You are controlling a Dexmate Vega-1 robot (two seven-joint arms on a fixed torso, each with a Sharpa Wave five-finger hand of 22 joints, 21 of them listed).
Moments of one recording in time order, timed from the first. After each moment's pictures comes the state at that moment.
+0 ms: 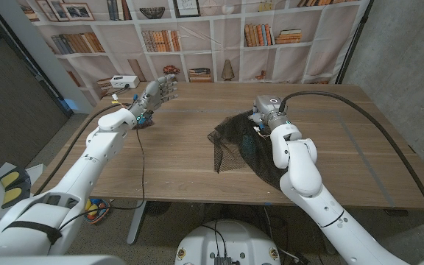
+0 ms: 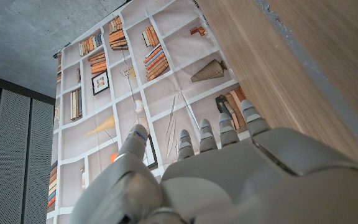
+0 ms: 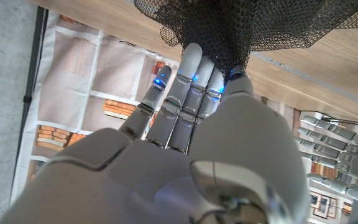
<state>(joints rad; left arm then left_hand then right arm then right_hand) 0.68 0.47 0.15 -1.19 -0.47 -0.11 -0.45 0.15 0.09 0.53 -0.09 0.17 0.01 -0.10 0.19 0.17 0.05 0.06 0.22 0.20 0.04 0.13 0.19 0.18 0.05 0.21 0.25 0.21 -1.08 -0.38 -0.55 -2.16 -1.45 -0.56 0.38 1.12 0.12 -0.08 -0.09 0.36 0.93 0.00 0.85 0.50 0.93 -0.08 0.81 0.60 1.00 -0.15 0.70 0.95 0.49 -0.03 0.59 0.20</state>
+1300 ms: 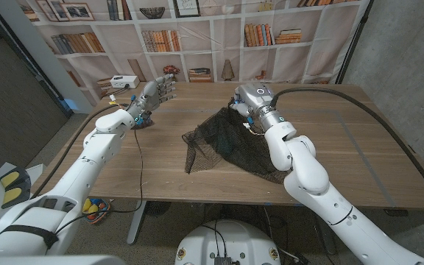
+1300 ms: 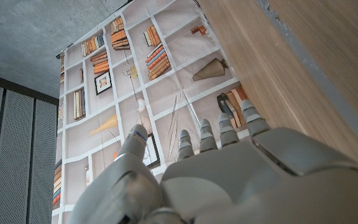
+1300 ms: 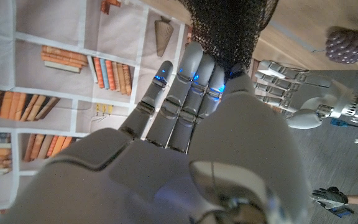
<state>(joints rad) 0.70 0.48 0.14 -1.22 -0.48 -0.12 -0.45 0.15 0.09 0.53 -0.09 0.17 0.01 -0.10 0.19 0.17 0.05 0.06 0.22 0.20 0.04 0.13 0.19 0.18 0.05 0.21 0.25 0.21 -1.02 -0.48 -0.56 -2.22 -1.19 -0.38 0.23 1.14 0.11 -0.08 -0.10 0.36 0.94 0.00 0.85 0.45 0.93 -0.06 0.78 0.54 1.01 -0.16 0.67 0.92 0.55 -0.02 0.63 0.20</state>
